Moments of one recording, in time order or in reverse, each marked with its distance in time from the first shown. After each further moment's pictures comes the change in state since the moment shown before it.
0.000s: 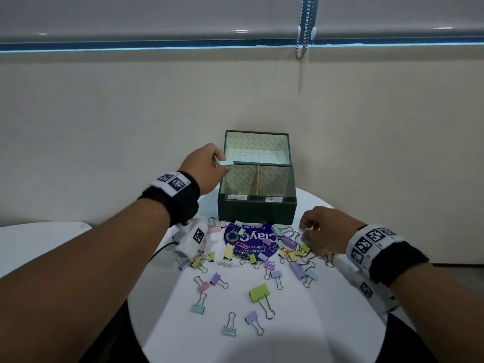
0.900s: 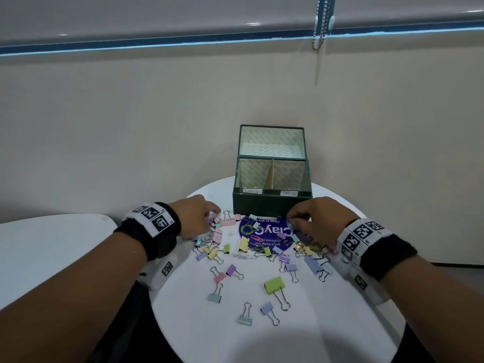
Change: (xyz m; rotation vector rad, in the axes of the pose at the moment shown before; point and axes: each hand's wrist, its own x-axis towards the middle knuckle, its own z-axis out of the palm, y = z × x) left_hand -0.068 -0.057 -0.012 0.455 -0.626 -0.047; right_hand 0.003 -0.045 0.004 0.065 0.098 -0.139
